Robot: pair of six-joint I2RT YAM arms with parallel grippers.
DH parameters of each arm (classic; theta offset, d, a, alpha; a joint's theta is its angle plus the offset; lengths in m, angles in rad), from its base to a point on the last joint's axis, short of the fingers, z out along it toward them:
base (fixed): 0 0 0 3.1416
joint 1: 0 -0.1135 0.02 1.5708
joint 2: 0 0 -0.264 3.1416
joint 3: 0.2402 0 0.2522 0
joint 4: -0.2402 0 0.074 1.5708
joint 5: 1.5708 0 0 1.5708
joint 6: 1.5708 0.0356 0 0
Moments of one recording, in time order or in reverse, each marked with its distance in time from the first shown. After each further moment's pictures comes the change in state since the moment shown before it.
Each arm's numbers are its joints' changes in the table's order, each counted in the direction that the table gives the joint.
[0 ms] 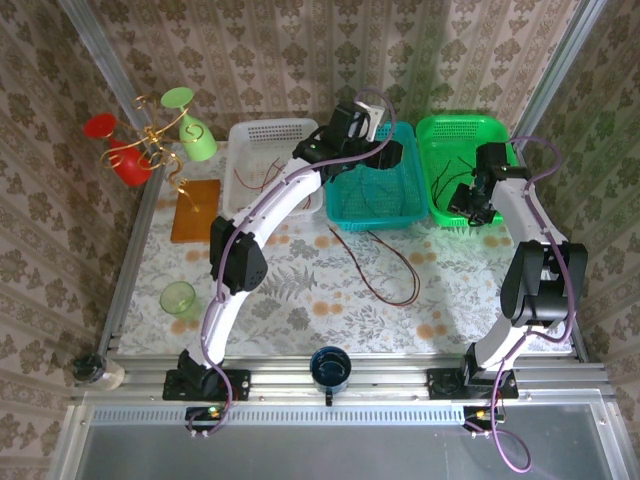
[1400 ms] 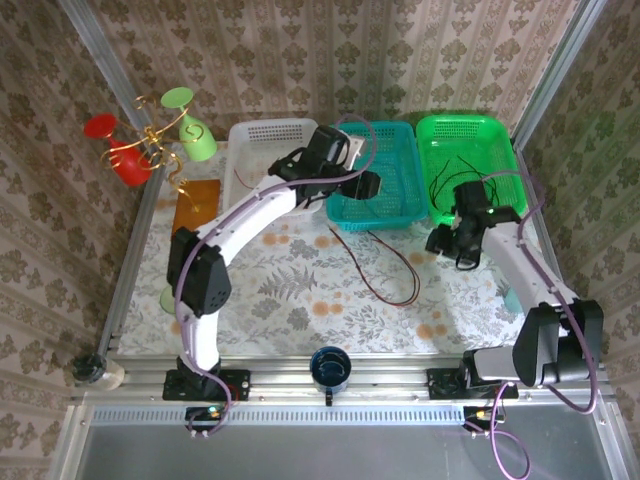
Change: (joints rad) left arm 0.000 -0.389 -0.590 0.023 0.024 0.004; right arm -0.213 -0.338 -0.381 -0.066 -0.014 0.081
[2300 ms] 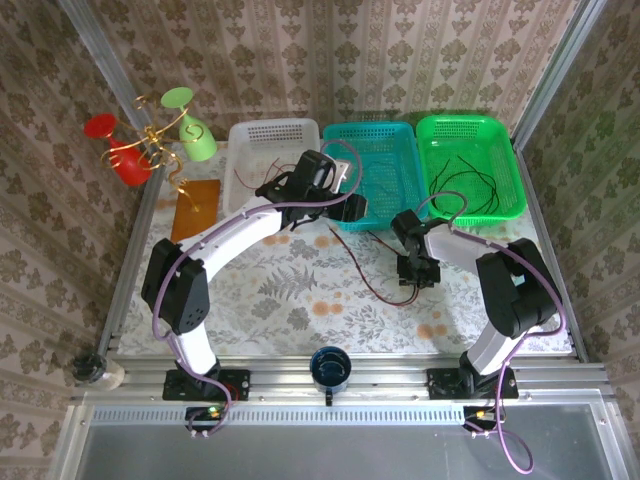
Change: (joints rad) left arm 0.000 -0.146 -0.293 0.107 0.003 -0.050; right arm -0.286 0.320 -0.056 0.129 0.174 0.077
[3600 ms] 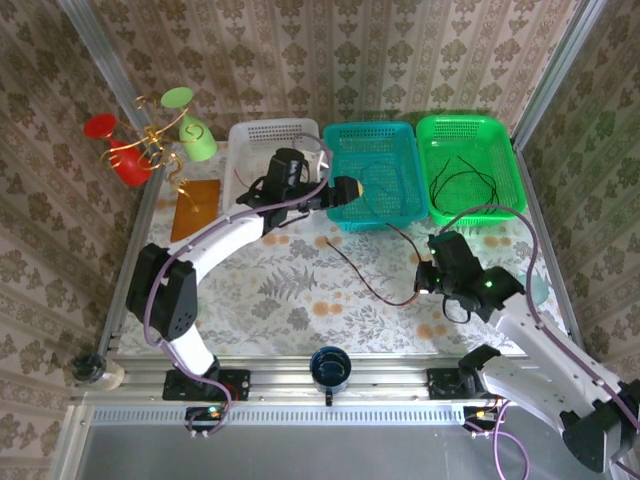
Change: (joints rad) left arm -0.118 -0.086 -0.192 0.418 0.335 -0.379; right arm -0.105 -0.828 -0.206 0.021 0.034 0.029
